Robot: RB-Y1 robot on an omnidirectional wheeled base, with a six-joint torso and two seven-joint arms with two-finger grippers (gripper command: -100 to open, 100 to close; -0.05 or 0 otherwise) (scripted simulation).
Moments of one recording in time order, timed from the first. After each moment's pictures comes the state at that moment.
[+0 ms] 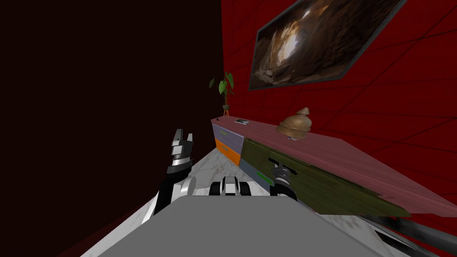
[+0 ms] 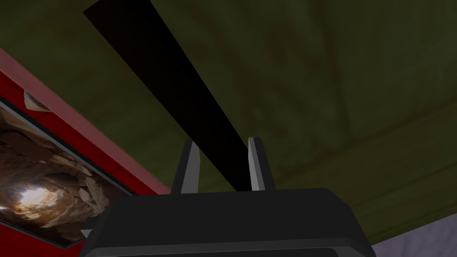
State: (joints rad) left arm 0.54 -0.05 -0.04 -2.36 0.00 -0.45 -0.10; right arm 0.61 -0.14 0.03 -1.84 1.74 0.51 0.67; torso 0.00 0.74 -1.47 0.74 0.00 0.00
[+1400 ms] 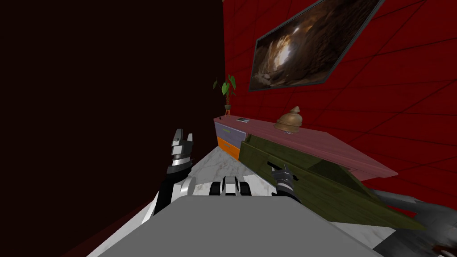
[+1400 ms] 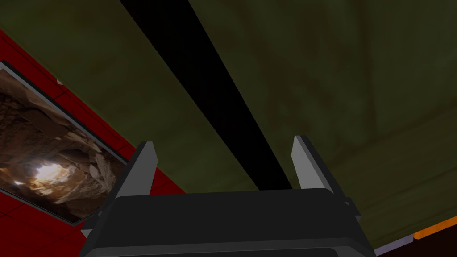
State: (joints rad) left arm 0.54 -0.05 -0.04 -2.36 0.00 -0.45 -0.10; right arm 0.77 -0.09 0.07 -2.02 1.73 0.44 0.74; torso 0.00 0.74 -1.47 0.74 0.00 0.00
